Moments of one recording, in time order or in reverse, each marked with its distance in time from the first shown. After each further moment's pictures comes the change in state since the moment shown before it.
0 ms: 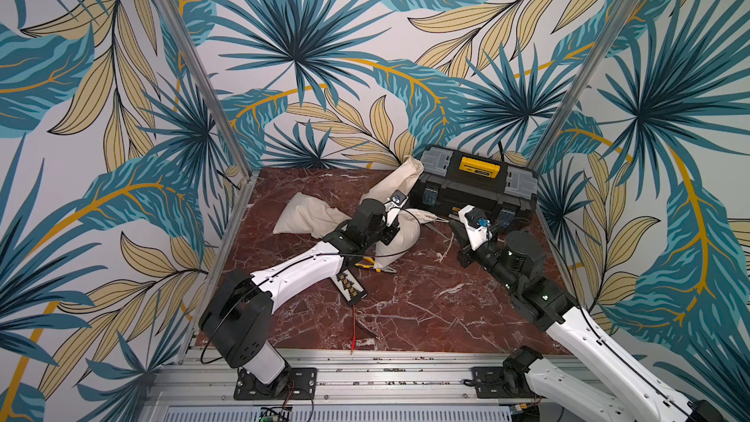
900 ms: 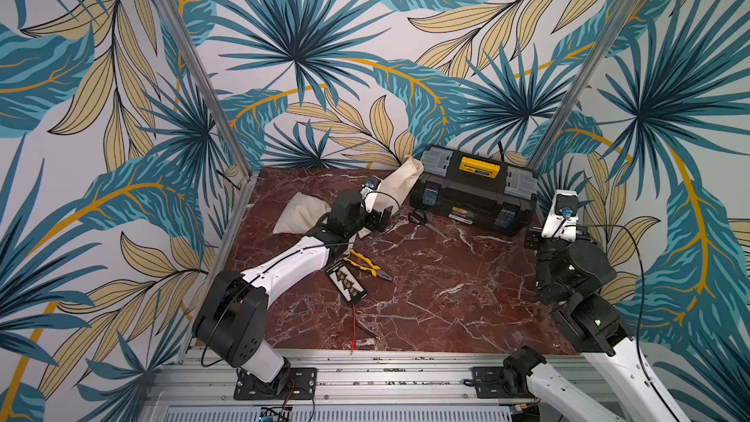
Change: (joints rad) left arm 0.129 0.037 0.034 0.105 0.088 -0.108; right arm -0.063 -0.172 0.162 -0.069 0.879 -0.108
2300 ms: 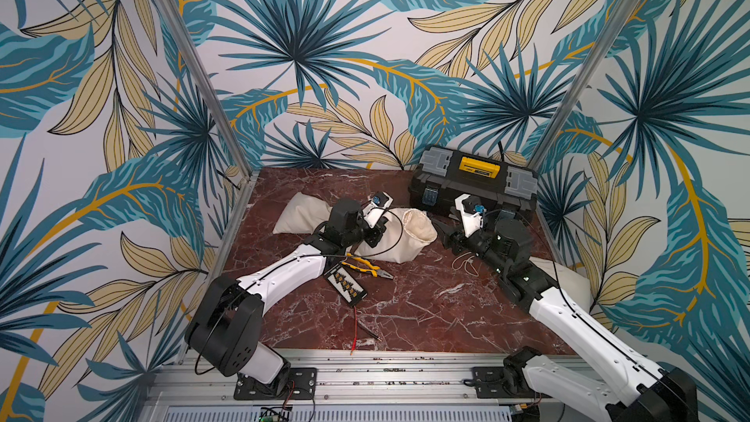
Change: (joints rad) left arm -0.006 -0.105 -0.146 -0.003 0.283 0.082; right arm -0.028 0.349 -0.180 0.268 -1.098 0.247
